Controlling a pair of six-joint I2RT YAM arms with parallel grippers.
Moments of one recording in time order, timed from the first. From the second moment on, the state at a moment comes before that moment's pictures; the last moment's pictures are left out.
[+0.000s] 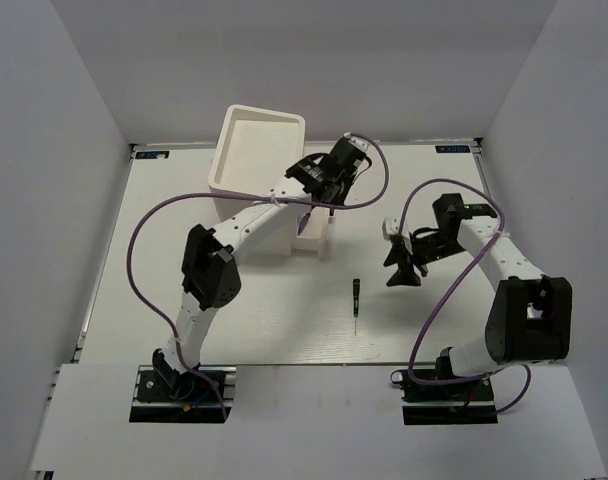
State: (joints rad) left arm -0.81 2.20 2.18 -0.85 -0.37 -0.19; right arm 0.09 1.45 1.05 -1.09 -0.95 -1.38
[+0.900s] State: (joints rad) left arm -0.80 0.83 1.16 -0.99 -0.56 -0.74; right arm 0.49 1.89 1.25 -1.22 -0.81 -1.96
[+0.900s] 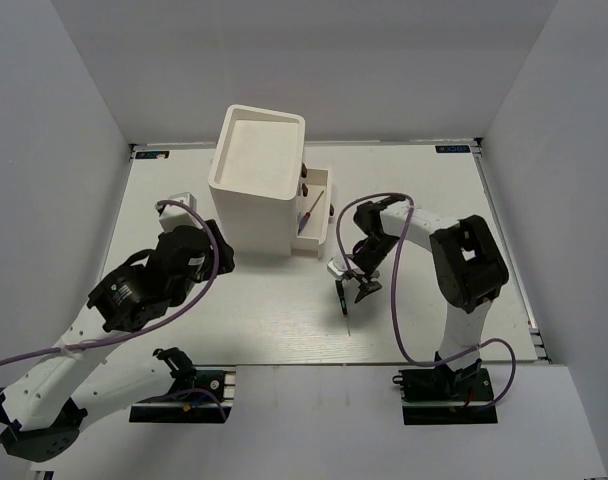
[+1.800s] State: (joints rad) left arm -0.80 0.79 1.04 -0.94 -0.52 -0.81; right arm 0.58 1.93 1.22 -1.09 -0.70 -1.97
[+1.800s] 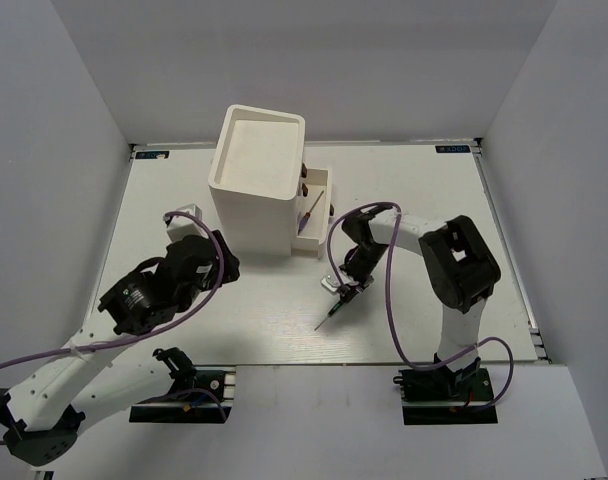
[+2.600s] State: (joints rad) left arm -0.80 0.94 0.97 -0.80 -0.54 -0.85; right arm 0.47 1.67 1.49 -0.85 -0.53 -0.15
